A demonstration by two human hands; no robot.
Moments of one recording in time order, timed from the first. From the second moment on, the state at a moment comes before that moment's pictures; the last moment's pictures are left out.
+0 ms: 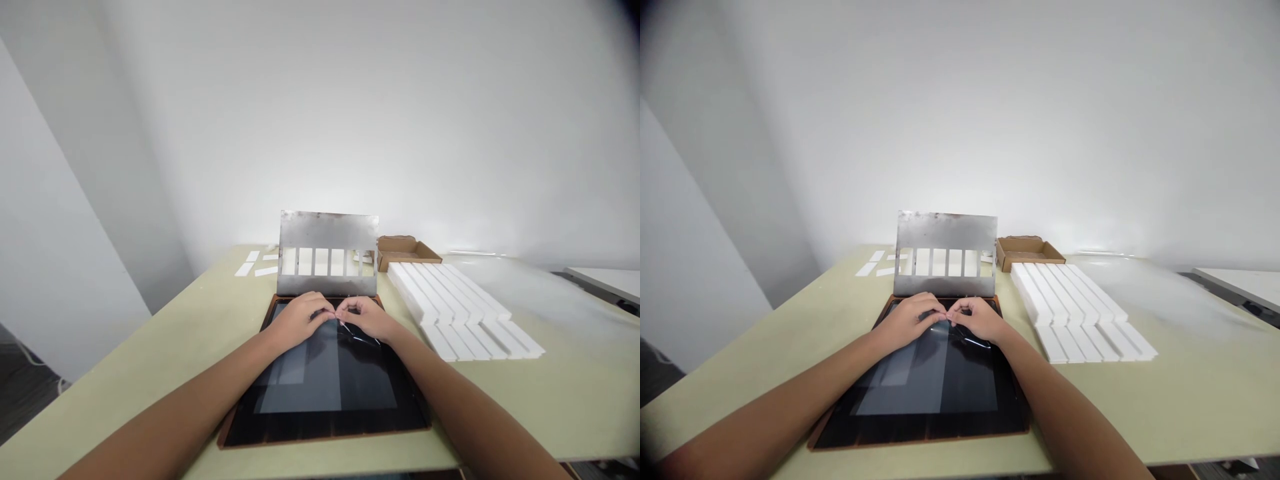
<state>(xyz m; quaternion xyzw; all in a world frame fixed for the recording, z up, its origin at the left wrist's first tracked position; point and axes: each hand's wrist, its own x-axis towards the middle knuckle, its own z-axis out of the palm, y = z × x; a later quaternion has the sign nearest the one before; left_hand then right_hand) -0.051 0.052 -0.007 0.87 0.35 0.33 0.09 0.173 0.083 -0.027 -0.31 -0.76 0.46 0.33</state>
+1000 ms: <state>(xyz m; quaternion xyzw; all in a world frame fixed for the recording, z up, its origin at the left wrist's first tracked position) -0.051 0.050 -0.005 0.88 0.33 0.32 0.11 0.177 0.083 -0.023 -0.29 -0.76 0.49 0.31</state>
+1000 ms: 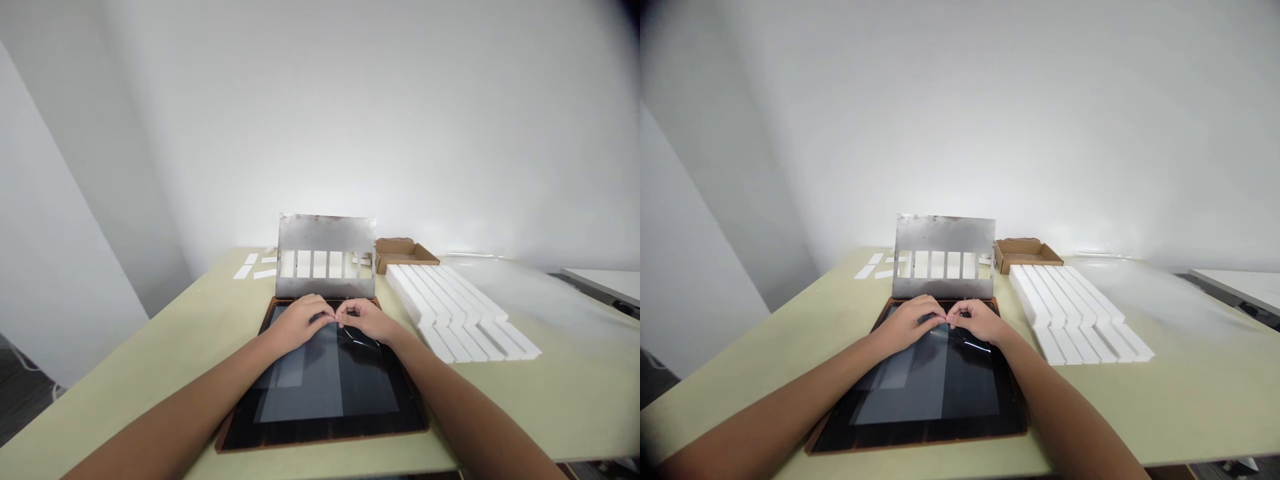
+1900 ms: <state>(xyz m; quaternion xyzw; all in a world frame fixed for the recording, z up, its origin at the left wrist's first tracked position) -0.051 0.051 -0.009 0.87 0.35 0.34 0.09 0.173 0.080 -0.019 -0.27 -0.75 0.49 0.35</state>
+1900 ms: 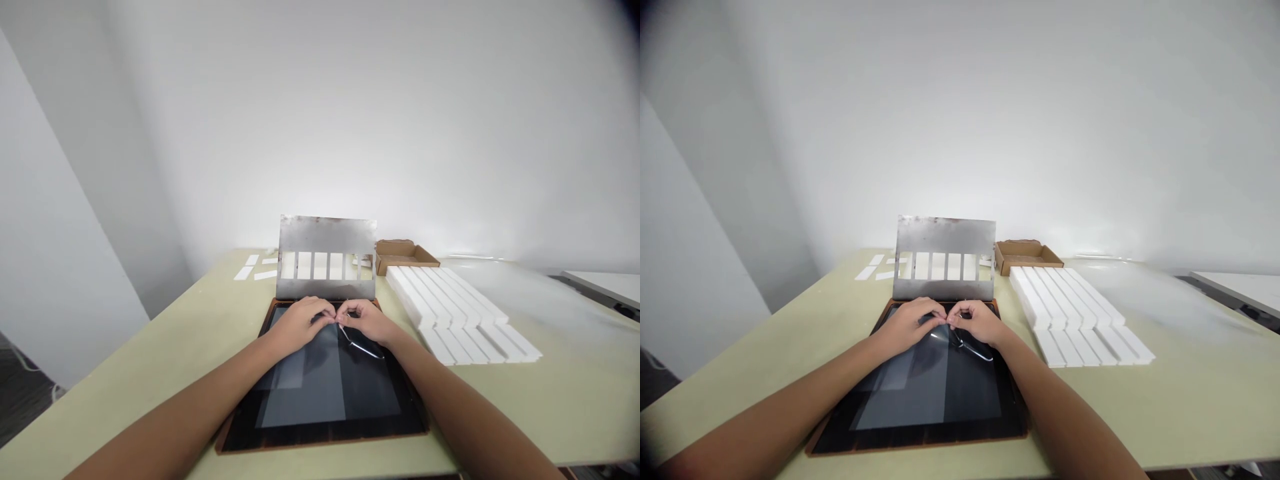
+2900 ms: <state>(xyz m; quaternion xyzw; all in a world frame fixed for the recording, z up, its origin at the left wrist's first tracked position) -0.053 0.055 -0.008 0.87 0.33 0.35 0.03 0.171 0.084 -0.023 -0.29 -0.68 0.55 0.40</state>
